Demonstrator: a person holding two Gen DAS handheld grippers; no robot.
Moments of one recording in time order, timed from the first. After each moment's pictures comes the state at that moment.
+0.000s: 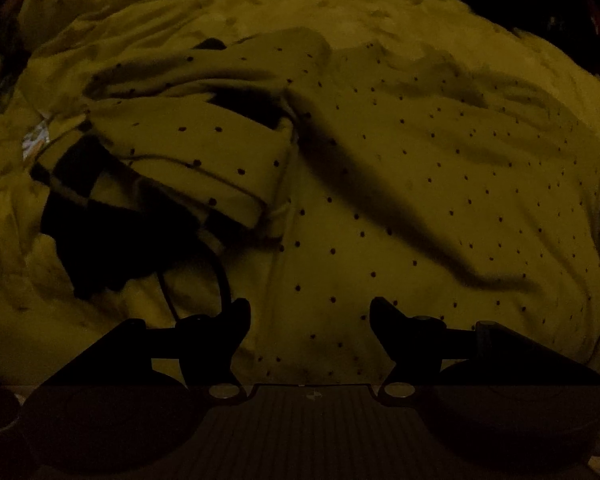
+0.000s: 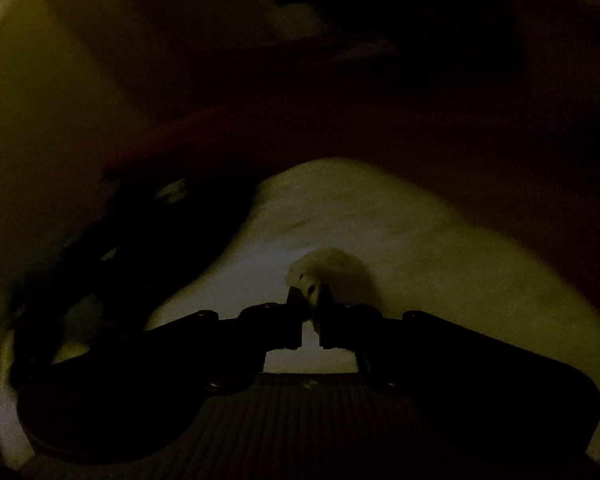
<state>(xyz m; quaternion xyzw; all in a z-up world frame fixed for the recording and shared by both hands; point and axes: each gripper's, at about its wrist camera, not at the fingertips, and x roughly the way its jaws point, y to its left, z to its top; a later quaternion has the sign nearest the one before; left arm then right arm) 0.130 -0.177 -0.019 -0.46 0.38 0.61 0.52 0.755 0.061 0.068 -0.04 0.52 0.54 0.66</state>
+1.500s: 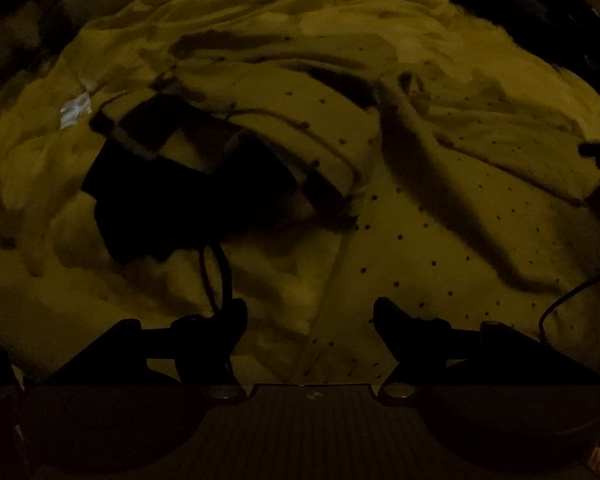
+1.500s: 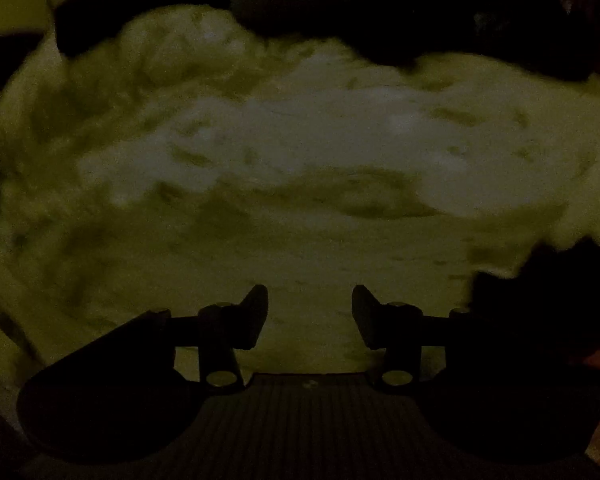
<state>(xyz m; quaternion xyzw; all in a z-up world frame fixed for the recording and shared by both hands) 0.092 -0.221 -0.024 -0.46 0.34 0.66 0.50 0.417 0.041 0.007 -0.37 0.41 0.69 0.47</state>
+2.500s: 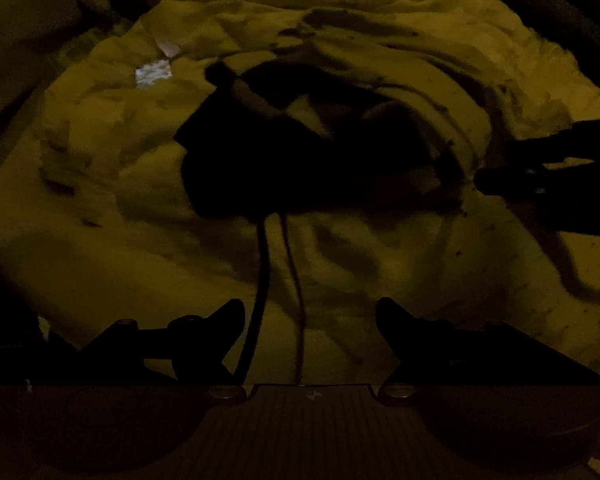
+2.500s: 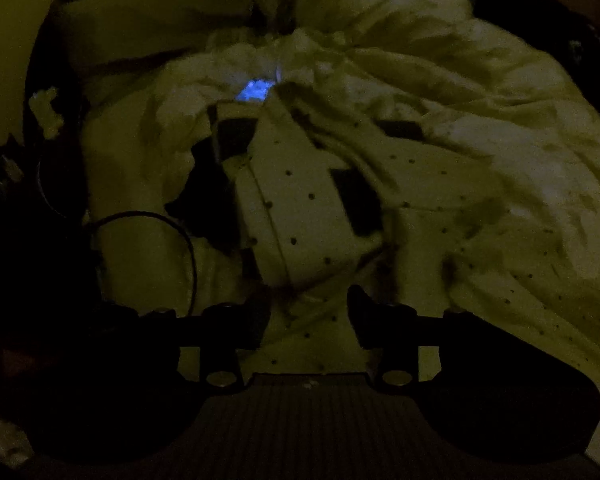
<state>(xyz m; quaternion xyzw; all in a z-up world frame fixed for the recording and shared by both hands) 0.039 -0.274 -0.024 -0.47 0.31 0.71 0.42 0.200 -0.103 0.044 -0.44 0.18 0.87 0.14</state>
